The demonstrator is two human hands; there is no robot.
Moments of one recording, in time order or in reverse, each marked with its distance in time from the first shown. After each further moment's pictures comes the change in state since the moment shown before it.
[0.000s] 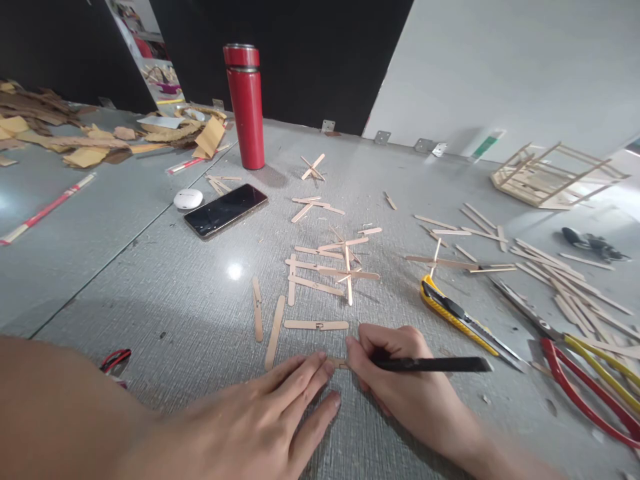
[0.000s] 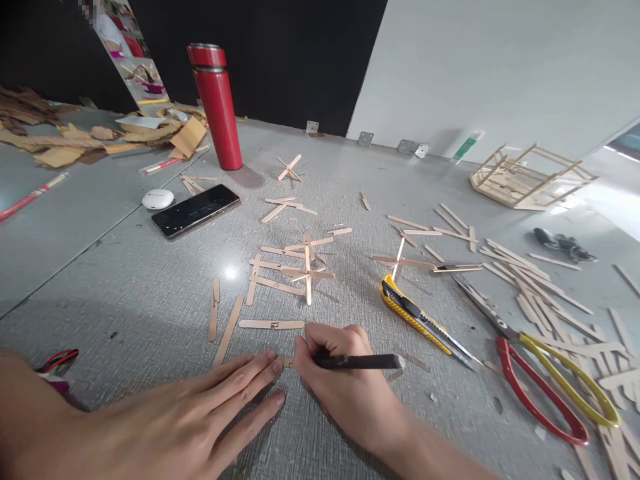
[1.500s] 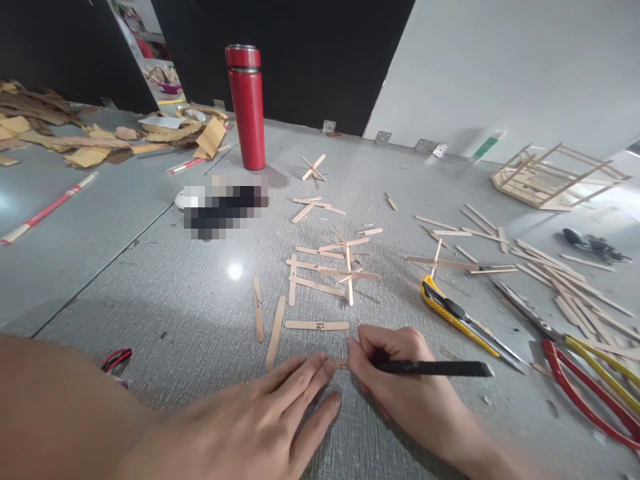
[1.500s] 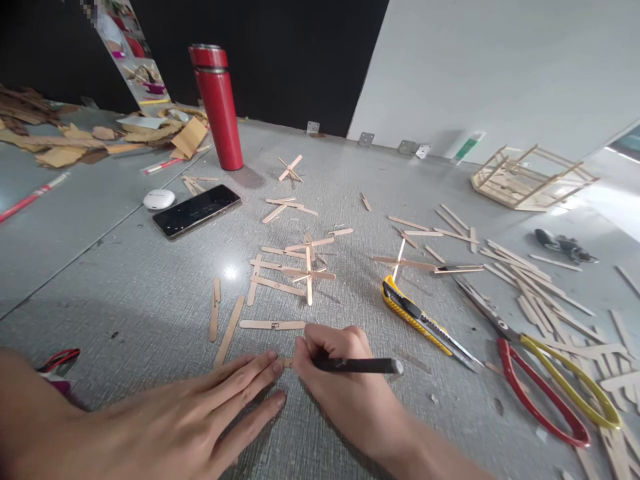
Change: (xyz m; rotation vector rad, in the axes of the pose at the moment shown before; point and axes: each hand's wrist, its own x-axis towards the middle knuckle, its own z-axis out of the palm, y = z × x) left_hand 0.002 0.000 -0.004 0.018 0.029 -0.015; right_hand 0.001 -0.001 0.000 -0.014 -0.009 0.017
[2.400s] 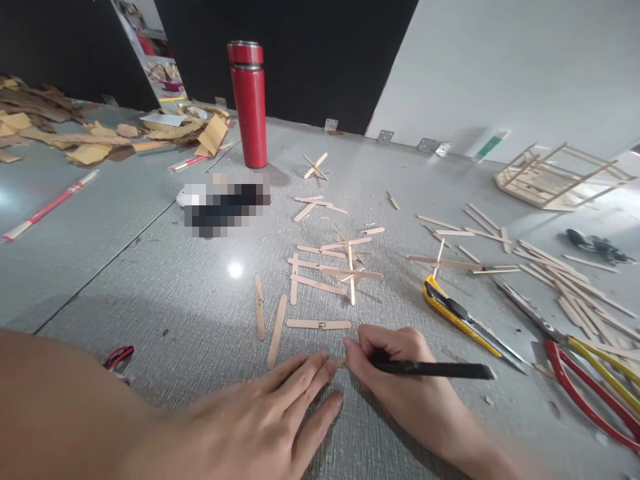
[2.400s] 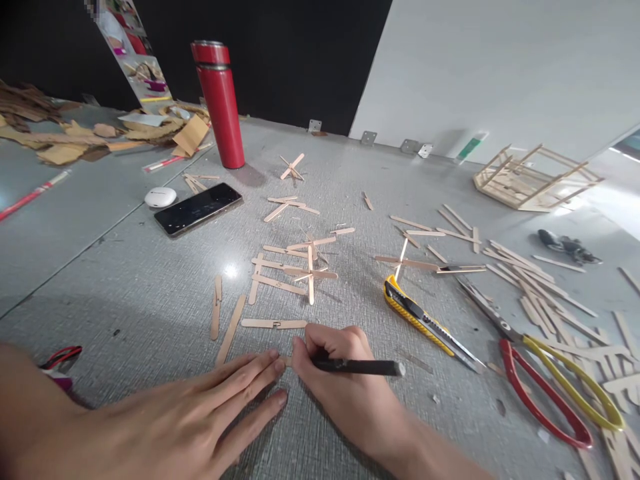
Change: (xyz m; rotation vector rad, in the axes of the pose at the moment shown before) left_hand 0.000 0.001 -0.001 0.029 0.034 -0.008; right_hand 0.000 0.005 0.001 -0.102 0.048 -0.116
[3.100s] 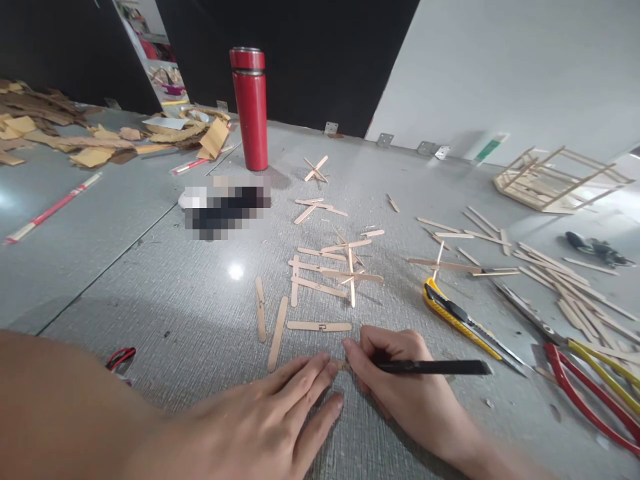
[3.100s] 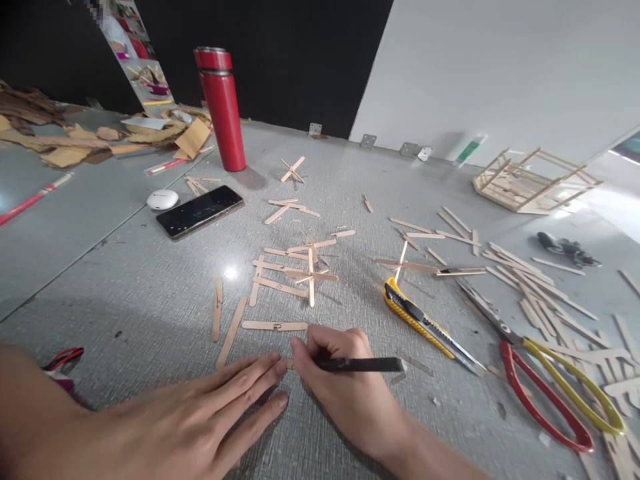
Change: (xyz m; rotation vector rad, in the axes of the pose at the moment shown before) left_hand 0.004 -0.002 -0.001 0.016 0.032 0.008; right_hand 0.002 -0.004 0.001 0.095 0.012 0.050
